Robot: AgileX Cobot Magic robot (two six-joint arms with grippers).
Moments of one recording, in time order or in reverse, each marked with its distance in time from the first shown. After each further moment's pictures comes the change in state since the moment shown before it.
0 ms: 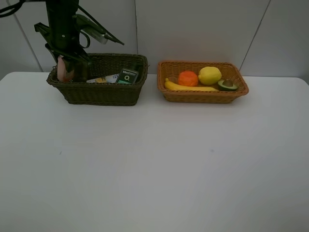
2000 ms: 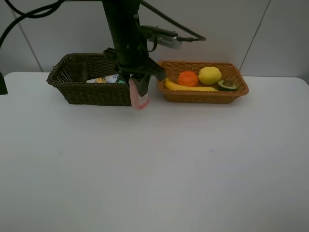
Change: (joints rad) left arm -0.311 -0.093 0.047 -0.472 0.029 -0.002; right arm 0.000 0.000 0.000 0.000 0.000 0.000
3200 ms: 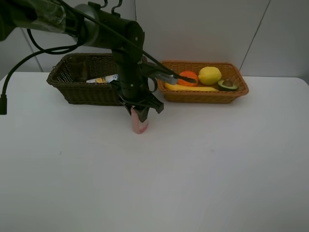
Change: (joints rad) left arm -0.020 0.105 0.196 0.000 -0.244 0.002; right arm 0.000 0.000 0.000 -0.001 0.000 0.000
